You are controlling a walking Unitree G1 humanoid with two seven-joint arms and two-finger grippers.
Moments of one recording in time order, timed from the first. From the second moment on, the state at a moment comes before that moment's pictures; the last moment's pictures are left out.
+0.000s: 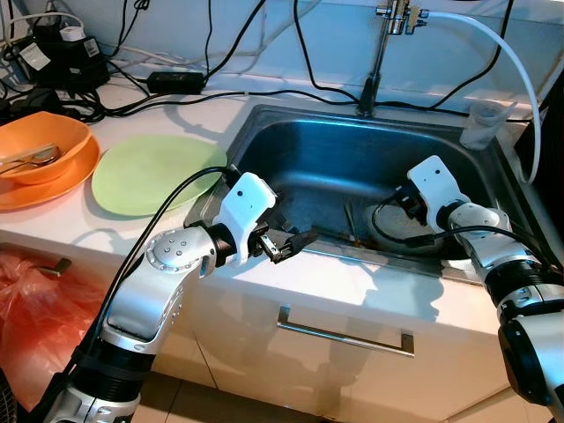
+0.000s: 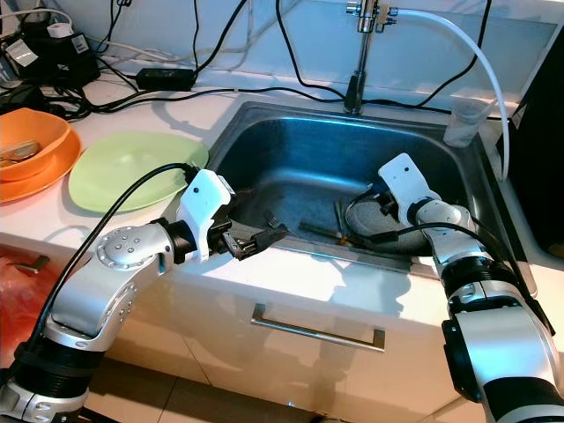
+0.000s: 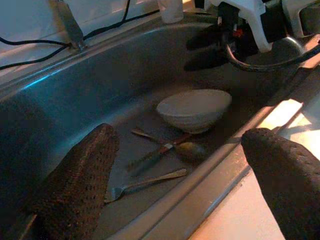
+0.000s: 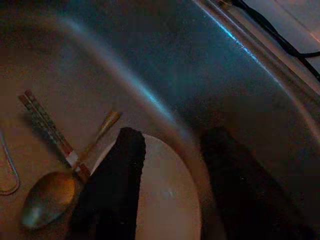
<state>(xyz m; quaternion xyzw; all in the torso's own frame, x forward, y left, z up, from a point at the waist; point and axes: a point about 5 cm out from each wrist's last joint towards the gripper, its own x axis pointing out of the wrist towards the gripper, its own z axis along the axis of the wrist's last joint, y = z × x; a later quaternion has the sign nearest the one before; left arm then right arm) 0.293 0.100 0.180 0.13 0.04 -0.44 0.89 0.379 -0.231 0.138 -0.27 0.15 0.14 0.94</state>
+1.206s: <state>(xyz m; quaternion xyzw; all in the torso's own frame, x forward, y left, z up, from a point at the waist) 0.321 0.125 0.189 0.22 -0.01 -0.29 0.93 0.347 -0.147 0.207 -0.04 0.00 0.28 0.96</state>
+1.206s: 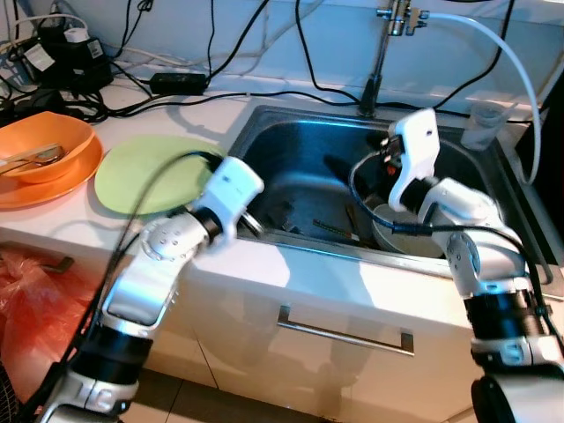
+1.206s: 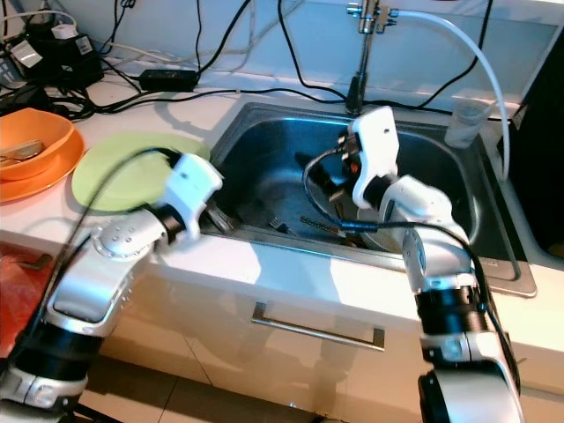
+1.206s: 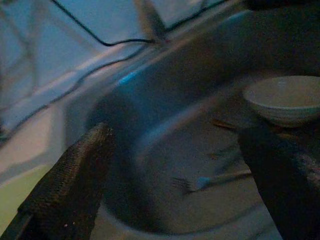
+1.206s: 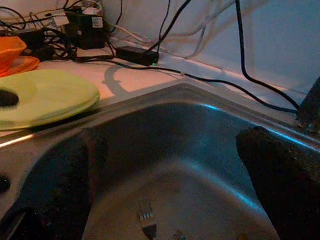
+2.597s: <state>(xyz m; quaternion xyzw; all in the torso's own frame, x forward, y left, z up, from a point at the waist) 0.323 0.207 0.165 0.45 0.04 -0.16 0.88 0.338 -0.138 0.208 -0.01 0.02 0.27 0.96</state>
